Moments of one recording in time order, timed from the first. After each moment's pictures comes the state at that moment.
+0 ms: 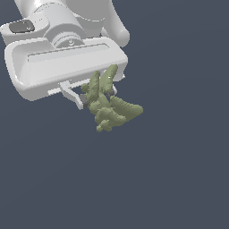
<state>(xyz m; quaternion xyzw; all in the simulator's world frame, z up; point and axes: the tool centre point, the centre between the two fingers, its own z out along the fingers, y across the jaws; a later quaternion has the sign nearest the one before) 0.150 -0.030 0.464 -0.78 -0.29 -0.53 0.13</state>
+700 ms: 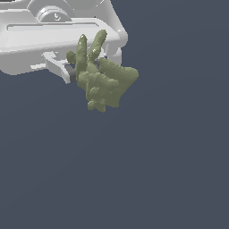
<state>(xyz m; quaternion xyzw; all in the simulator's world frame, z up) 0.135 -0.043 0.503 -0.75 -0.30 -0.58 0.15</state>
